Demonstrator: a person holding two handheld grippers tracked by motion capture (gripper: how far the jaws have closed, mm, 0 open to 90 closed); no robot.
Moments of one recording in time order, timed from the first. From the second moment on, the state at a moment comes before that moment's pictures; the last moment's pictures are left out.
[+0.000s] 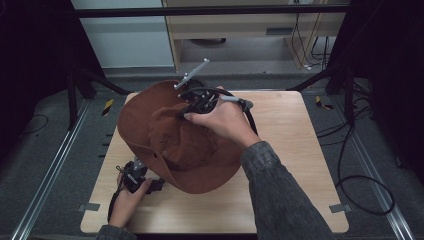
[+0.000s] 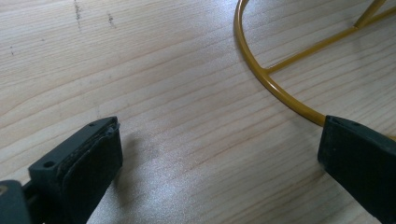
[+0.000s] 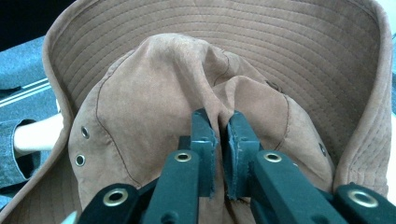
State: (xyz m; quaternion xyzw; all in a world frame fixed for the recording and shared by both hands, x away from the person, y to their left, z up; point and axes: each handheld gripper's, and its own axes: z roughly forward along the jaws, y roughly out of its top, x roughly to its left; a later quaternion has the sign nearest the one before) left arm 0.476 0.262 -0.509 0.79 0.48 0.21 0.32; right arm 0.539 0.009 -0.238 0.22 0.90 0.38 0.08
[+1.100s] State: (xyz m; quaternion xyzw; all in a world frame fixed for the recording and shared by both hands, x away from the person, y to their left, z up) left arm 0.476 0.261 -0.508 0.79 0.48 0.21 0.32; right arm 0.529 0.006 -0.238 0.22 0.89 0.39 0.09
